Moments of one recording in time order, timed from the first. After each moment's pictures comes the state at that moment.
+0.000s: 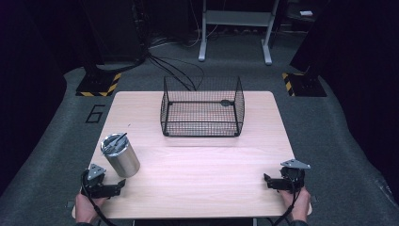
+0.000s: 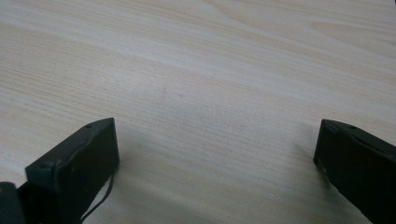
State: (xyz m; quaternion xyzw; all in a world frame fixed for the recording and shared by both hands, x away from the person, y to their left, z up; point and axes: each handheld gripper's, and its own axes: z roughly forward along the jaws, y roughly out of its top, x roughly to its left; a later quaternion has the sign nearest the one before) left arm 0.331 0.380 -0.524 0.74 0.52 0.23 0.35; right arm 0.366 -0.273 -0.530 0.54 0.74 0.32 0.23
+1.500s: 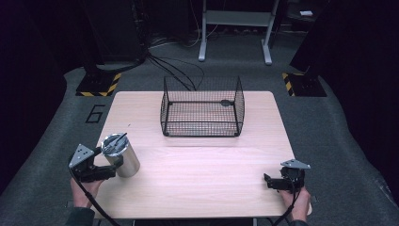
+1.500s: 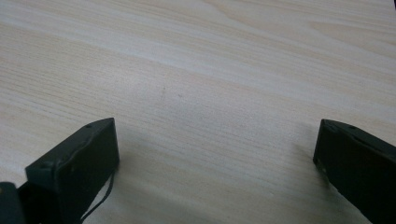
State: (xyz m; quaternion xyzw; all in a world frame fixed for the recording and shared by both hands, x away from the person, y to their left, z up) left arm 0.346 0.375 -0.446 0.69 0.47 0.27 0.48; right arm 0.366 -0.273 -0.530 0.54 0.74 0.32 0.23
